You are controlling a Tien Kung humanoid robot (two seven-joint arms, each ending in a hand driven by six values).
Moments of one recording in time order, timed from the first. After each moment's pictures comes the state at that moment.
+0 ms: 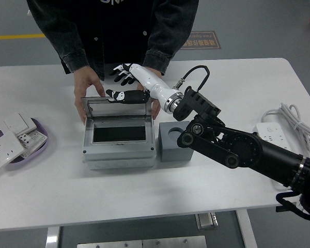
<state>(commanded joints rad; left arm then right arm) 0.04 0.13 -1.34 -0.18 1.24 -0.10 0.18 0.87 -0.11 0.46 1.16 -1.40 -0.28 -0.13</state>
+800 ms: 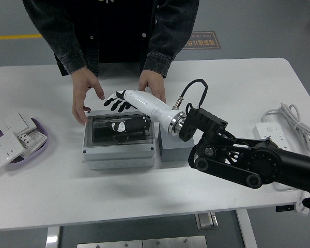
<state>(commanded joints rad) 0.04 0.13 -1.28 -0.18 1.19 -0.10 0.15 0.86 -0.26 0.29 1.42 -1.38 -0.27 -0.15</state>
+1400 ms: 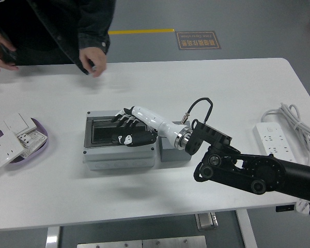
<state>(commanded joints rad) 0.04 0.13 -1.25 -0.18 1.16 -0.10 0.14 0.79 -0.28 0.29 1.39 -1.24 -0.29 -0.08</state>
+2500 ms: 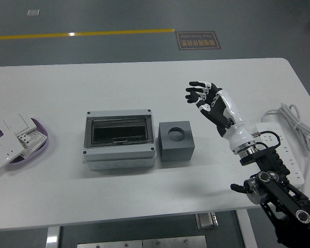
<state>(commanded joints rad) 0.05 0.11 -1.31 -0.18 1.21 -0.10 0.17 0.12 -0.19 1.15 1.45 -1.08 -0.13 0.33</state>
